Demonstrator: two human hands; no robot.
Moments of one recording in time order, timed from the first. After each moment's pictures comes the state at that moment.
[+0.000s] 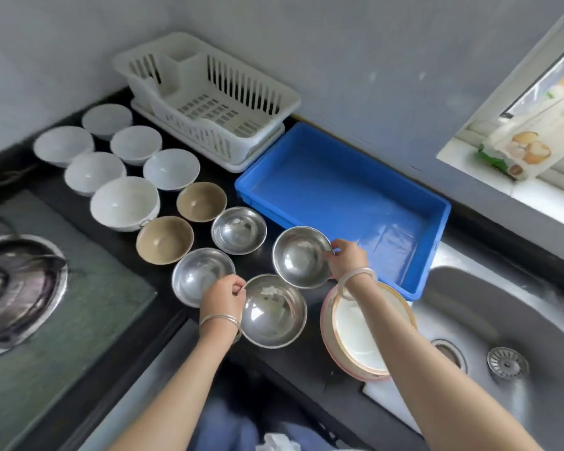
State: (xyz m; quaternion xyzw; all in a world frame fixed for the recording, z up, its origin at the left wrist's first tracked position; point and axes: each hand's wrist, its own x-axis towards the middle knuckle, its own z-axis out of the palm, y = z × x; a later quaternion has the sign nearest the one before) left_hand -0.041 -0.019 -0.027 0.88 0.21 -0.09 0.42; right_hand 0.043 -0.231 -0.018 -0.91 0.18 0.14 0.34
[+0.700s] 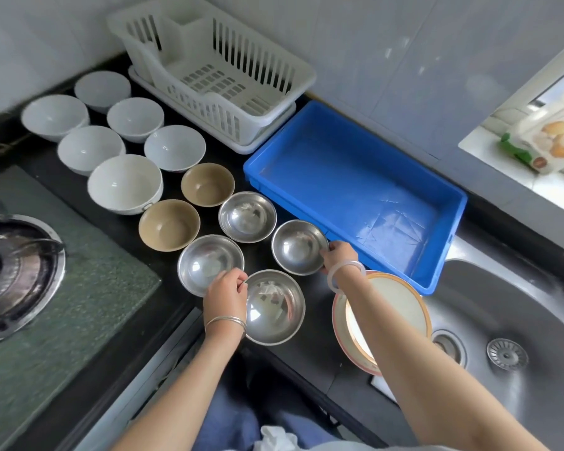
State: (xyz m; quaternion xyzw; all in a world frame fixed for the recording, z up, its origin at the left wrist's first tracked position) left_hand -0.048 -0.009 -0.054 0.91 0.20 -0.05 0.37; right_hand 0.050 -0.201 -0.055 -0.86 0.28 0.22 0.36
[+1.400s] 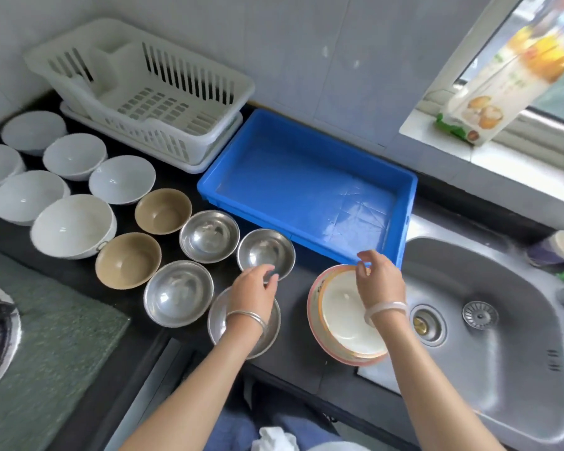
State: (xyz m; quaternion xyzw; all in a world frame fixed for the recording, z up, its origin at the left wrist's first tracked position) left_hand -0.016 -0.073 -0.017 0.90 0.05 -0.13 0.41; right_hand -0.027 -0.283 -0.004 -0.93 0.27 0.00 0.24
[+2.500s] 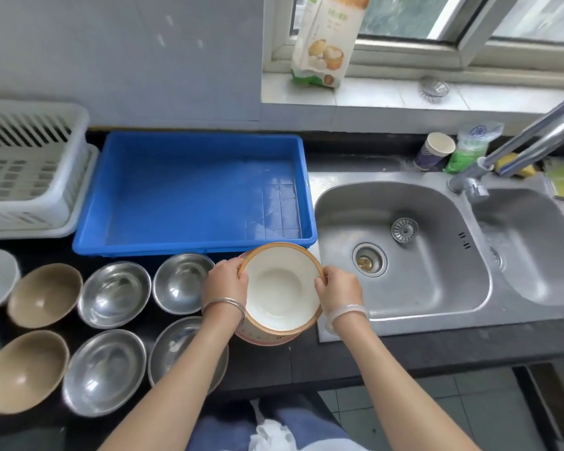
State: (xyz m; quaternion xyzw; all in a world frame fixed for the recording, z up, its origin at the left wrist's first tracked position) left_hand 0.015 -0.157 -0.007 0.93 -0.14 -0.18 0.29; right_hand -0.096 -0.303 -0.002 -0.86 0.44 0.09 0.26
